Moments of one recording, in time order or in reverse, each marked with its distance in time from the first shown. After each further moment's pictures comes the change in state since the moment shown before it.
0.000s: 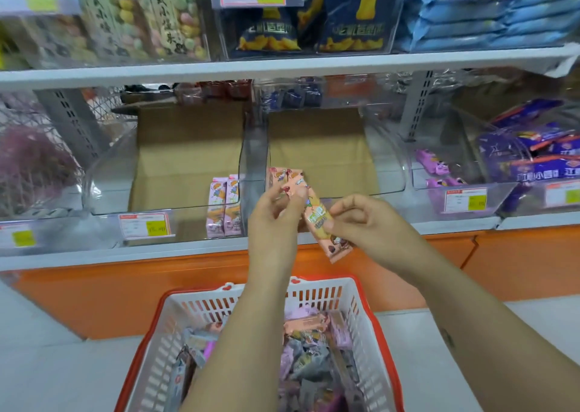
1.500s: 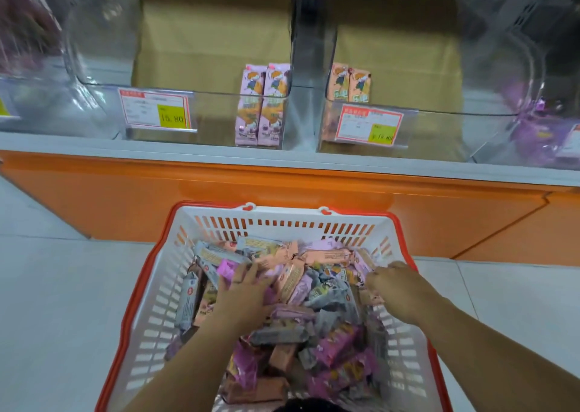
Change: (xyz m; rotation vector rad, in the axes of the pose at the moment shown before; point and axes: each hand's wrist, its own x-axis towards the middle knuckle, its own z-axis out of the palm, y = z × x) left_hand -0.040 -0.218 -0.173 1.559 -0.750 -0.378; right_hand -0.007 0.217 0.051 -1.529 -0.672 0.081
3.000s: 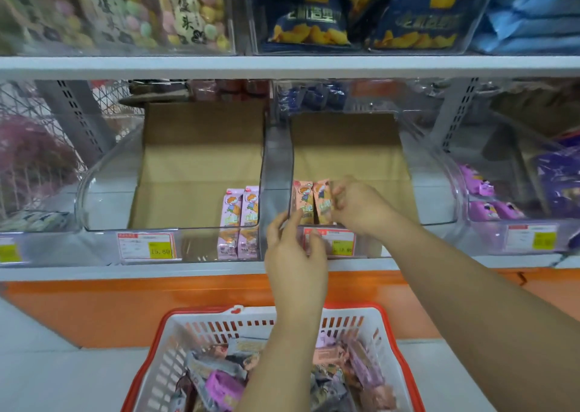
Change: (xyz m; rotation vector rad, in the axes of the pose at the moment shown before) left_hand -0.018 0.142 -0.206 -0.922 1.106 0.136; right_hand 0.033 0.060 -0.250 0.948 0.628 0.200
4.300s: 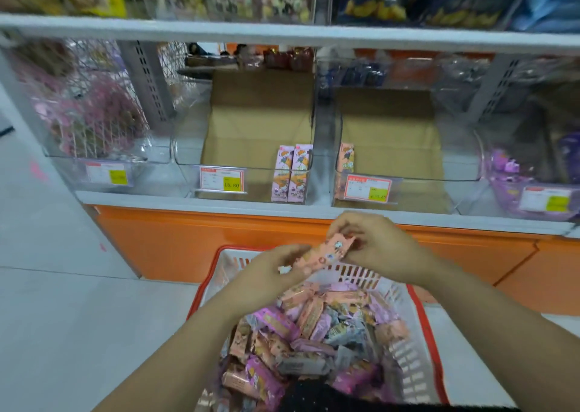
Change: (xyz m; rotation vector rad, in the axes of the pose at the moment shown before) left_hand -0.059 -0.070 -0.141 0.004 -0.785 -0.092; right_hand -0.158 -0.015 0.030 0.253 -0.401 -0.358
